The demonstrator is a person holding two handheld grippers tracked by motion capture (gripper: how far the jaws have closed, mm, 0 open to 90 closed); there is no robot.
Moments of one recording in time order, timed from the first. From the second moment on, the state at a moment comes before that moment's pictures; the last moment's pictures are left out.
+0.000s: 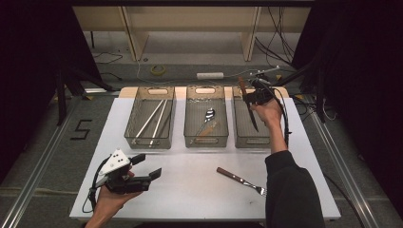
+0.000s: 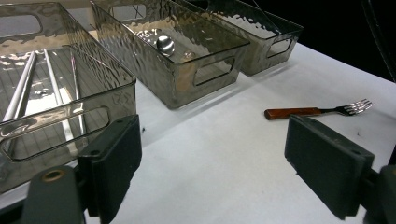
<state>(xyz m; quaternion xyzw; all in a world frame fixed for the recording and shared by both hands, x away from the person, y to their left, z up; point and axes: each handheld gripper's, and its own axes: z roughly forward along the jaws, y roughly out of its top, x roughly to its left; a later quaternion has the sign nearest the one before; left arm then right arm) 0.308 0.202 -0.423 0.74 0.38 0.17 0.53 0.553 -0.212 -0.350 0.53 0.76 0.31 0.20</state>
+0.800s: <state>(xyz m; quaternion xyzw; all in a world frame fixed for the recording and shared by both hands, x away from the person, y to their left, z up) 0.308 0.200 -0.424 0.74 0.38 0.16 0.53 0.551 -0.219 -0.380 0.55 0.75 0.31 0.19</state>
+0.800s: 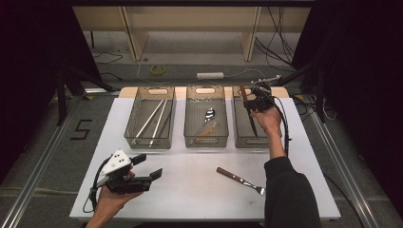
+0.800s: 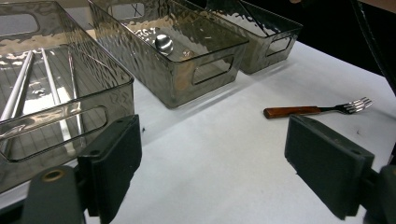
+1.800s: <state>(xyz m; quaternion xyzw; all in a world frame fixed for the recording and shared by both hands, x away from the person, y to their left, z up) 0.307 0.199 -0.424 0.75 0.38 0.16 0.52 0.544 -0.221 -0.375 0.58 0.73 0.33 0.15</state>
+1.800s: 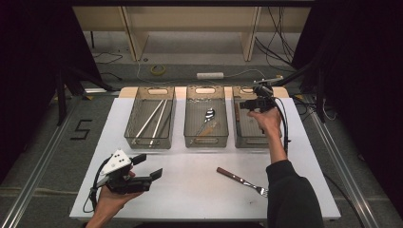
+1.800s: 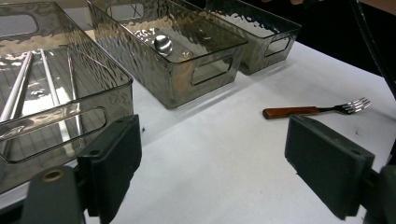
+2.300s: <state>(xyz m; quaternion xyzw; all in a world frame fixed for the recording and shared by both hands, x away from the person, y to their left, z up) 0.308 0.200 -0.424 0.74 0.38 0.16 0.52 0.489 -0.209 -0.352 0.45 0.81 0.35 0.11</state>
